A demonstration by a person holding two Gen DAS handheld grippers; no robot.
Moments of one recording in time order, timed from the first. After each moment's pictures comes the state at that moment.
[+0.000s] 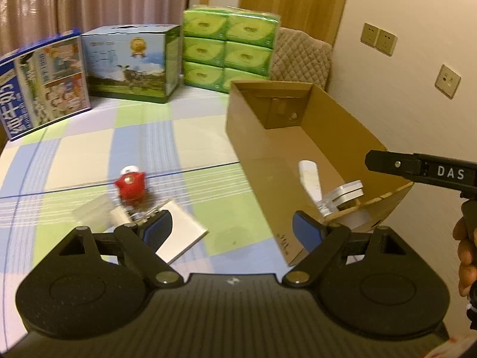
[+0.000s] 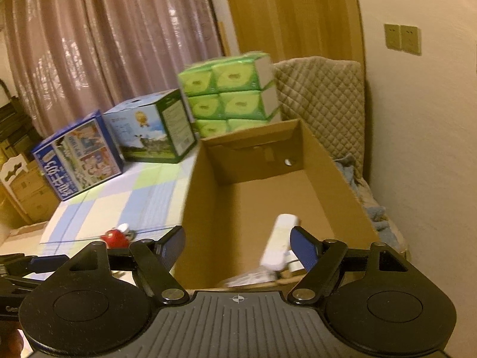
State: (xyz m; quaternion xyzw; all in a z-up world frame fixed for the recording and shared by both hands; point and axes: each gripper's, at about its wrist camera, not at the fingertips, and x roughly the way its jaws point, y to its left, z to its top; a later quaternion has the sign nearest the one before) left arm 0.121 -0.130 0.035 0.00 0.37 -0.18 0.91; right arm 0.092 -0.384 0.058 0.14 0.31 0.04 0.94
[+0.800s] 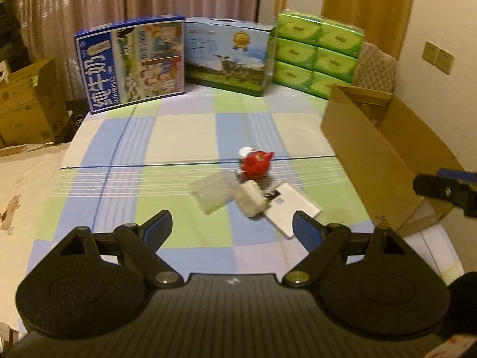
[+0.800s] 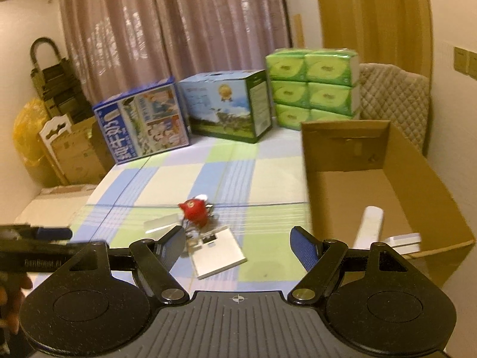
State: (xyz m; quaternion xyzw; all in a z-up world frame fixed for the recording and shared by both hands) left arm 0.107 0.011 0.023 -0.01 0.37 -0.07 0.93; right arm 0.082 -0.258 0.054 0.08 0.32 0.13 0.93
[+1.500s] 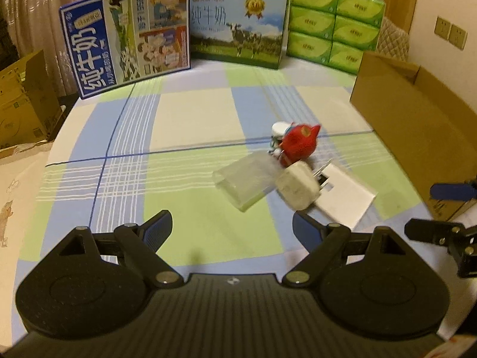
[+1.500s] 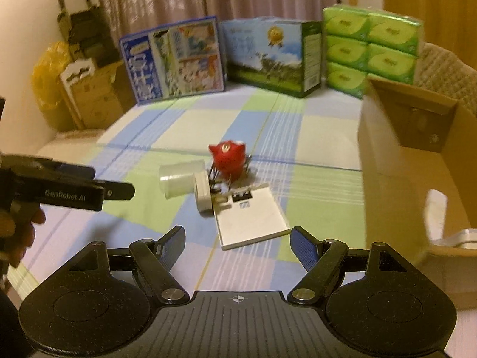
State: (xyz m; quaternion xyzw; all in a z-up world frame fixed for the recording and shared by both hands) left arm 0.171 0.044 -0.054 0.03 0.40 -0.08 0.91; right arm 0.124 -0.195 -0.035 0.02 0.37 0.20 0.91
